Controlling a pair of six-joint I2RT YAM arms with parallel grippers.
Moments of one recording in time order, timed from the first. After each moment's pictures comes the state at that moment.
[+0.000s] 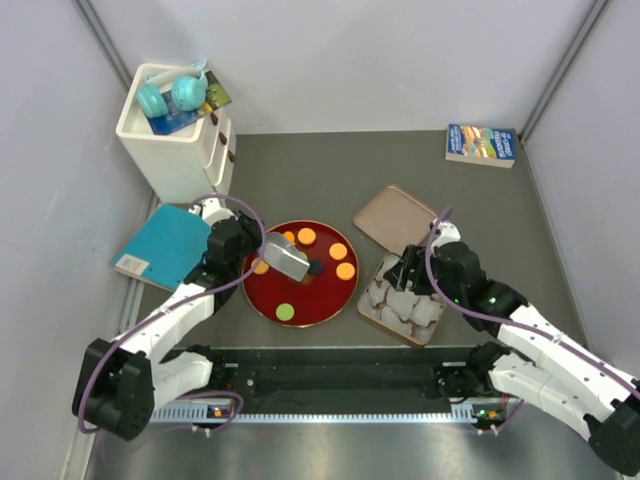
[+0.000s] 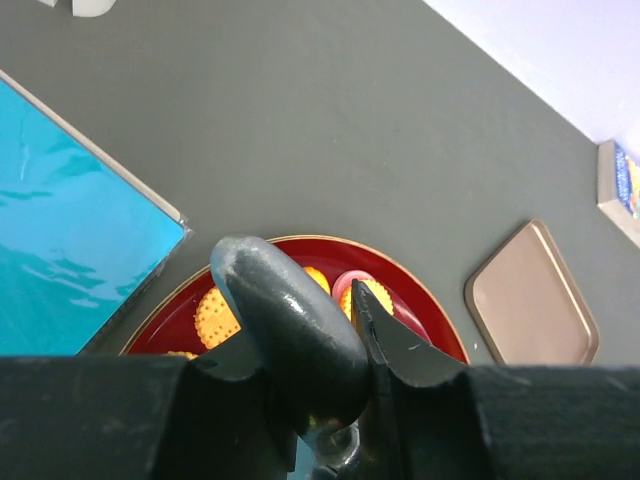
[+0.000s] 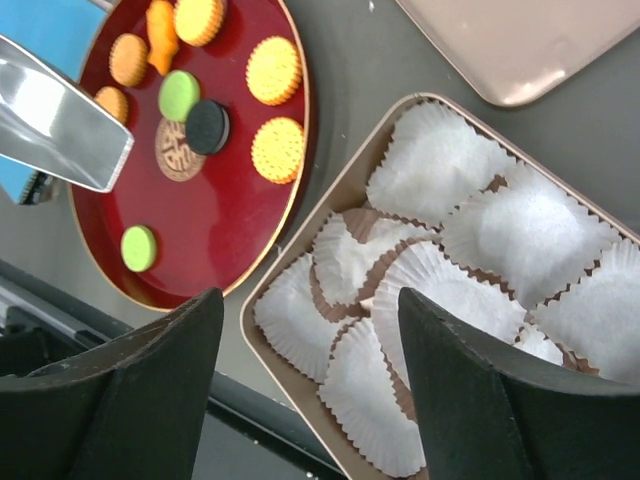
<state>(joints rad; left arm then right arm) -0.36 1.07 0.53 0.22 -0.31 -0.73 0.65 0.77 0.54 -0.33 0.03 0.65</state>
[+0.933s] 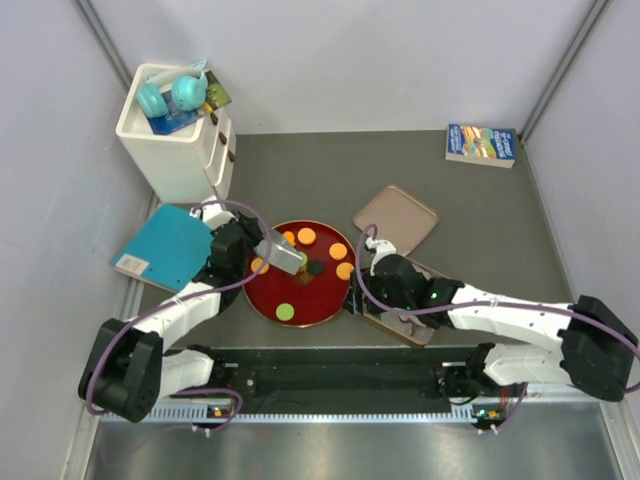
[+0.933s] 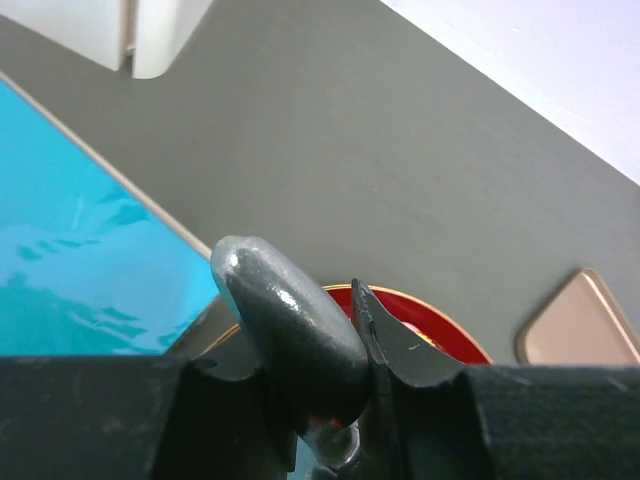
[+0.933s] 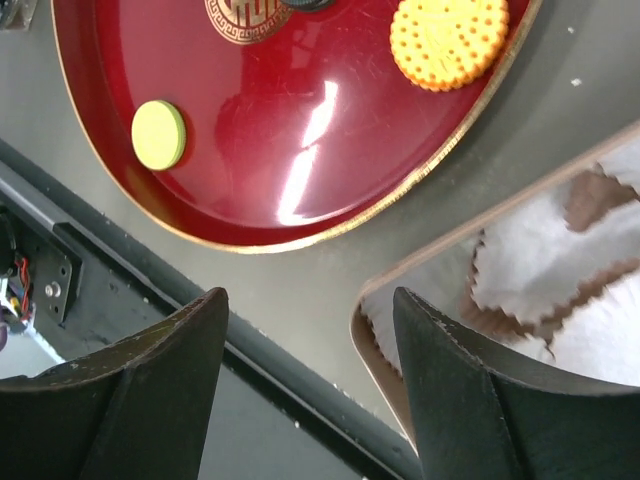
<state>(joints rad) -0.35 1.17 0.47 0.46 -0.41 -0.64 0.98 1.17 0.60 -0.13 0.05 0.69</state>
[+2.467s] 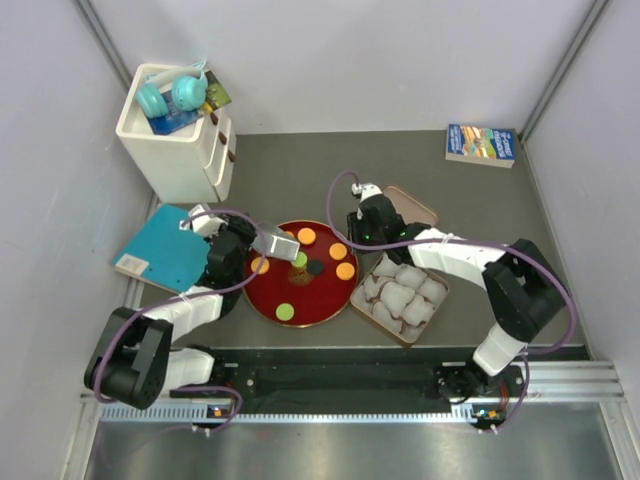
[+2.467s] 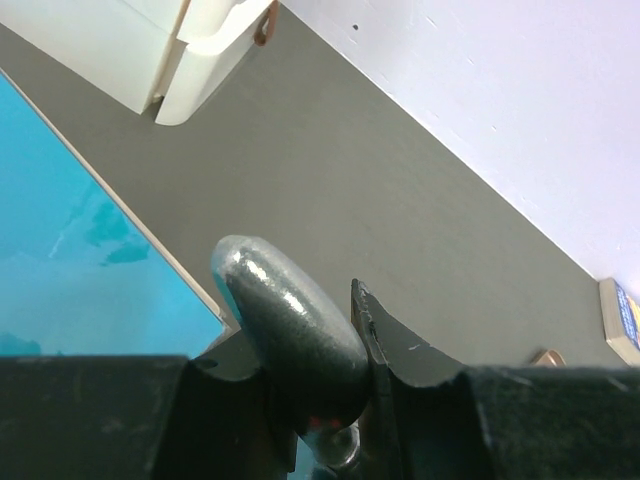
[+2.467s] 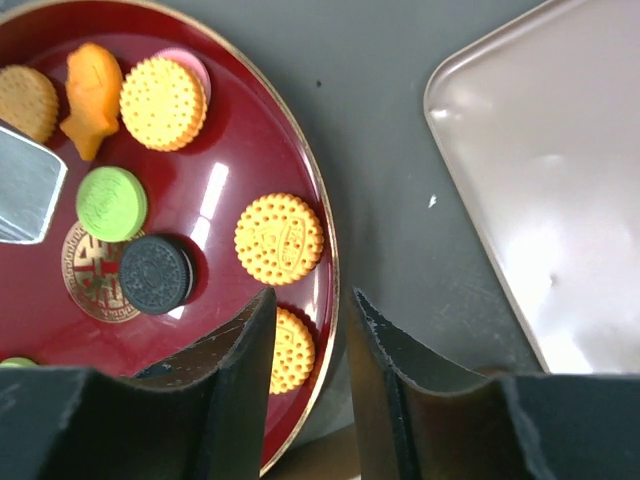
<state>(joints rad) -0.33 1.24 0.37 0.76 -0.50 -0.72 0.70 1.63 1.01 -0.08 0.08 0.37</state>
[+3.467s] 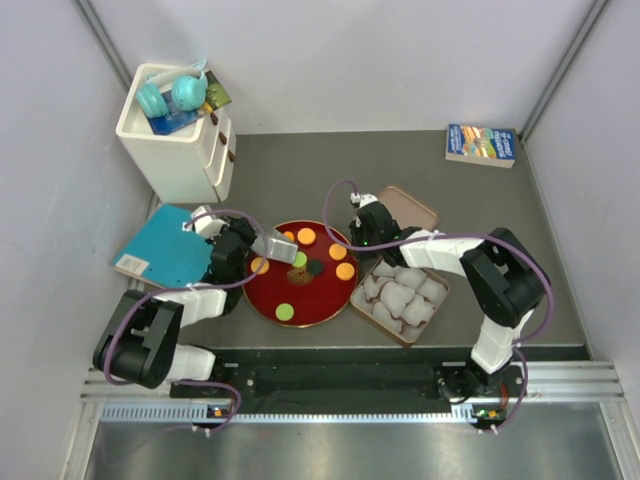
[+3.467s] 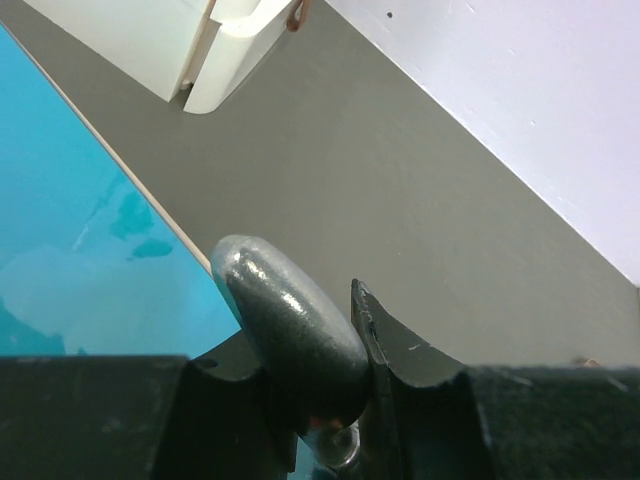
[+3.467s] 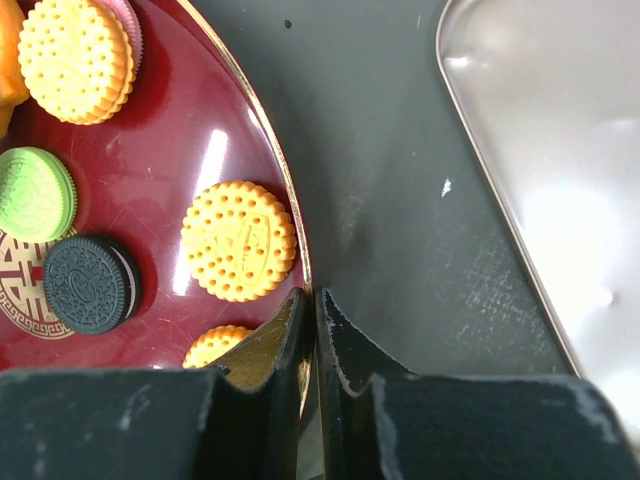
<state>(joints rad) -0.30 1.34 0.35 0.84 -0.51 -0.71 0.68 1.77 0.98 0.00 0.02 0.39</state>
